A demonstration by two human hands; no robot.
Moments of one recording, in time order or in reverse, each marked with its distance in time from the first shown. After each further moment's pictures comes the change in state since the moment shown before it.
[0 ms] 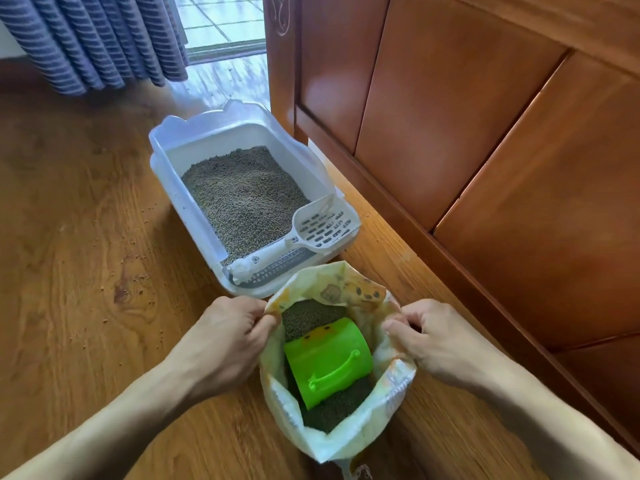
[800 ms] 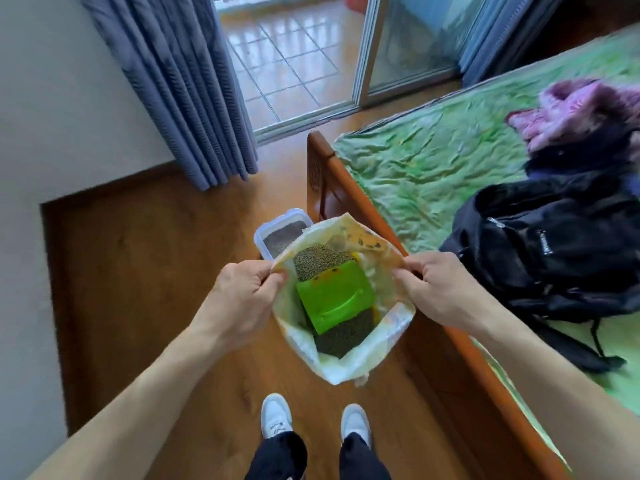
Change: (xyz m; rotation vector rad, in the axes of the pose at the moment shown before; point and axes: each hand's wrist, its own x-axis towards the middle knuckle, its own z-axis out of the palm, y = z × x) left_hand -0.195 0.412 -0.503 -0.202 0.075 -0.087; right_hand -0.256 -0.456 -0.437 -0.031 0.081 -0.103
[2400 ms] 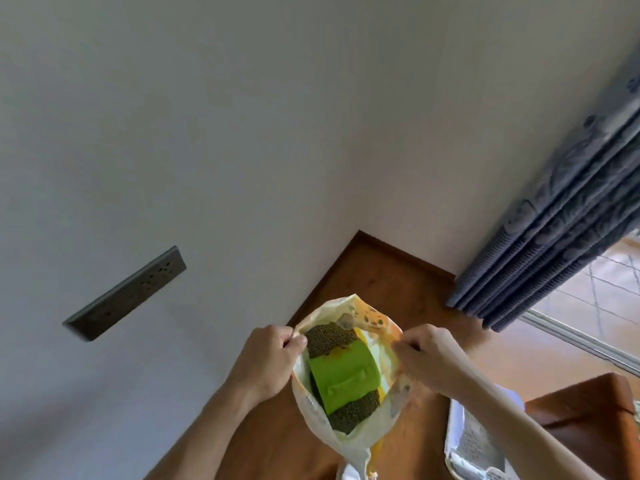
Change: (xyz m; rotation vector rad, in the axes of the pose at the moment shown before) left_hand -0.438 -0.109 -0.252 -0.224 0.822 -0.551; right_hand -0.142 -0.439 0.203 -0.365 -0.510 -0.729
